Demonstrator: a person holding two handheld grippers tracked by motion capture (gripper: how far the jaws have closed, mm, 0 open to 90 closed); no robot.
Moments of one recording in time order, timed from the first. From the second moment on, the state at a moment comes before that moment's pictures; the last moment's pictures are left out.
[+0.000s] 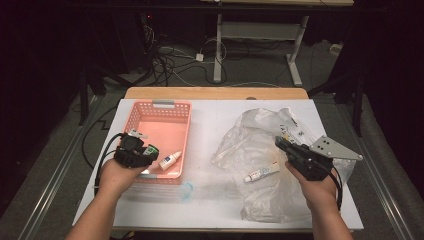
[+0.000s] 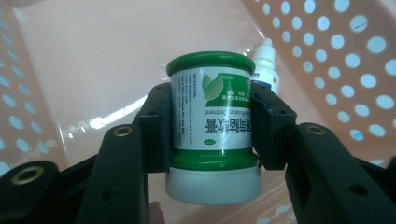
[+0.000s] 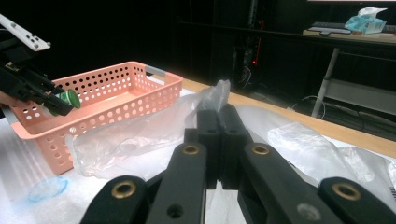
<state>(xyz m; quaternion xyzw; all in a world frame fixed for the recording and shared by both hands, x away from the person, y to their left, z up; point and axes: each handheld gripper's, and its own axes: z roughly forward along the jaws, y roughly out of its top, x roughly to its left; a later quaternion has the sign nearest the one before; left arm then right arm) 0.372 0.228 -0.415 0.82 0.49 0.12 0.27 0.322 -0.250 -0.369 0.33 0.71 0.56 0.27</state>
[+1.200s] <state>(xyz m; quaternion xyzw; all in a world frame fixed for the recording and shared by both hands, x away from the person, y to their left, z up) 0.331 0.204 -0.399 0.82 0.41 0.15 0.37 0.323 -0.247 -0.375 0.33 0.72 0.55 0.27</state>
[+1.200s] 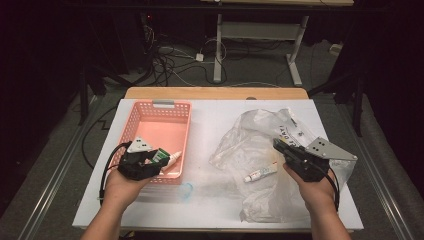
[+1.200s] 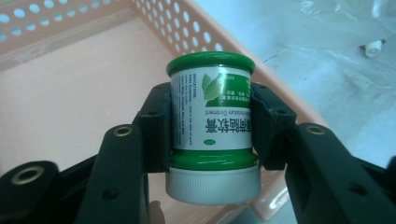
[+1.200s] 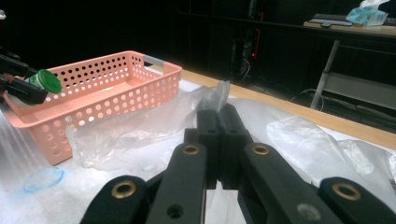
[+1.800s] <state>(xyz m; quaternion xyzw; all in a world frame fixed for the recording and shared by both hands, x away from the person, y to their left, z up) 0.311 0.165 -0.387 0.84 0.35 0.14 0.39 0.322 -0.248 -0.374 0.33 0.72 0.55 0.27</state>
